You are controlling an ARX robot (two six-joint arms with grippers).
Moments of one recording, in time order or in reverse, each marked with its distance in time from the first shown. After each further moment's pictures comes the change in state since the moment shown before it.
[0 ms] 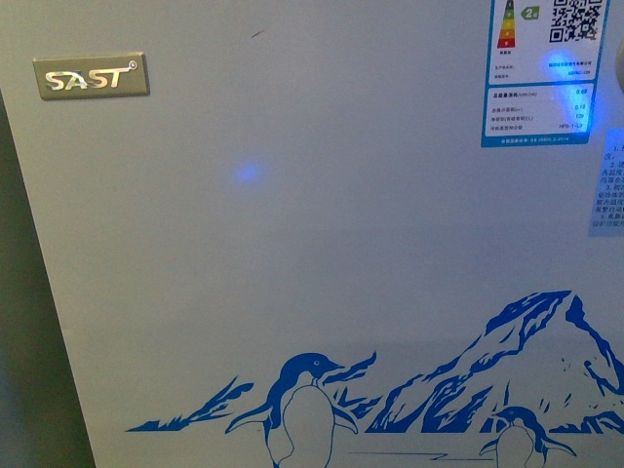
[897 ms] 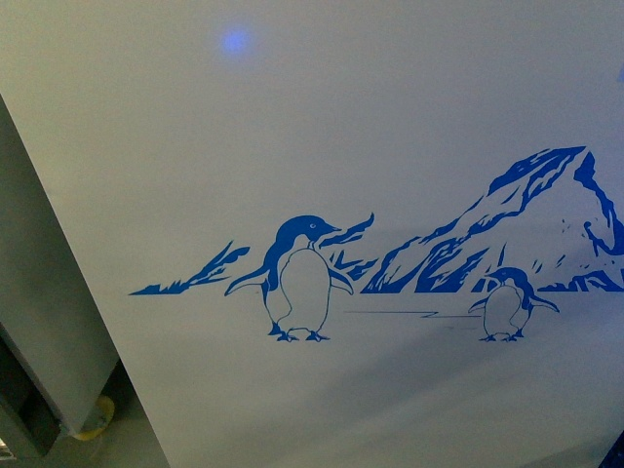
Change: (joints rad) left arm 0.000 0.000 0.000 0.000 0.000 0.000; right arm 0.090 1.039 0.725 -0.075 0.311 0.004
